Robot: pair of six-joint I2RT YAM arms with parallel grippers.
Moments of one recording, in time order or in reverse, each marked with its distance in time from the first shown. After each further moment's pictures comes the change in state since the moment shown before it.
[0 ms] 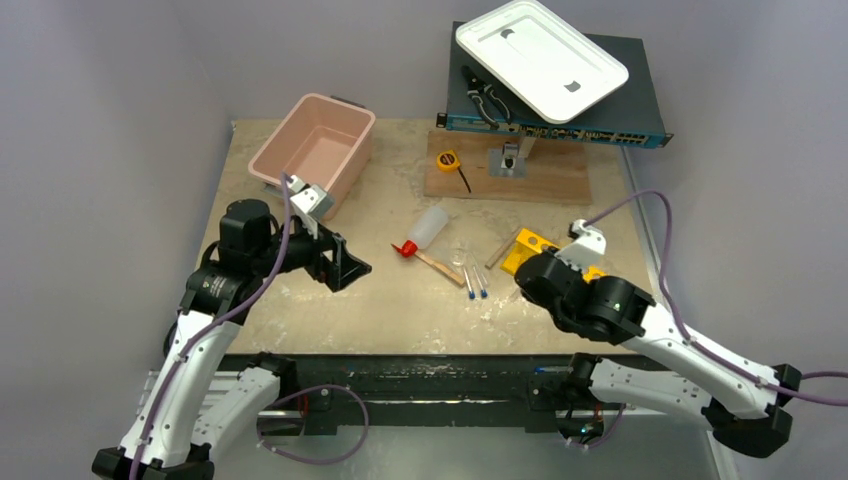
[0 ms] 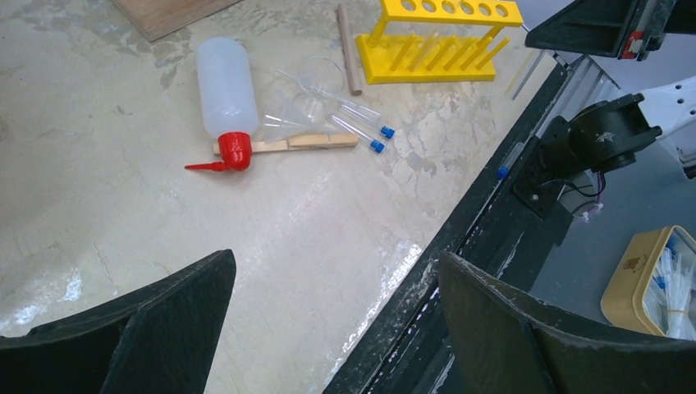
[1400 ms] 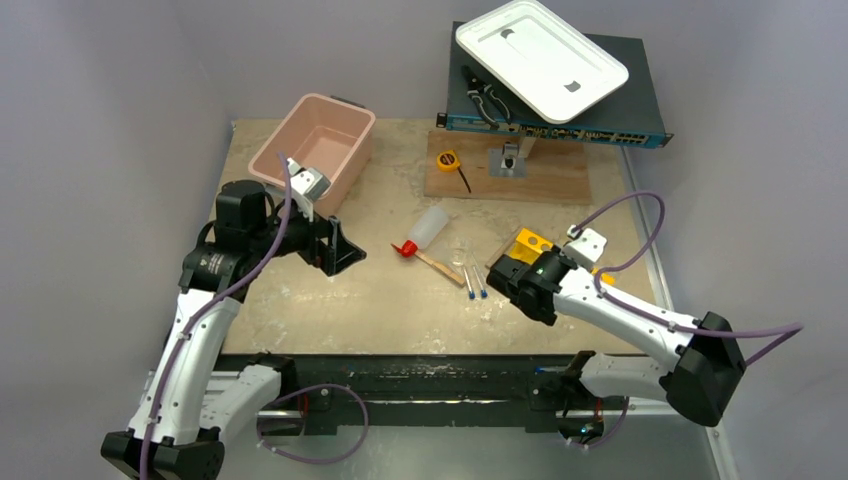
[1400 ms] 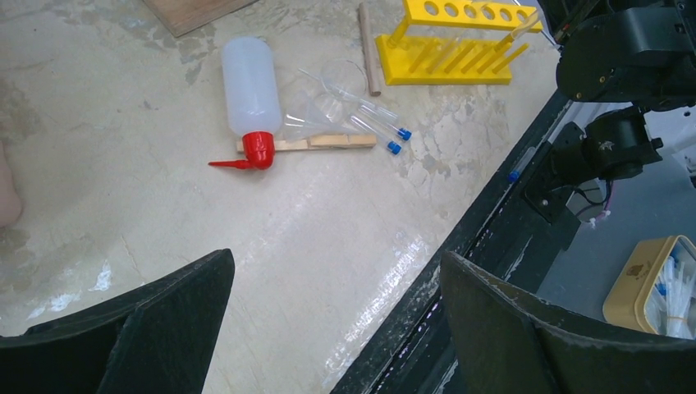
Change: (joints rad) left arm 0.083 0.112 0.108 -0.072 0.045 0.057; right arm -0.169 0.321 -0.110 -0.338 0.606 0.505
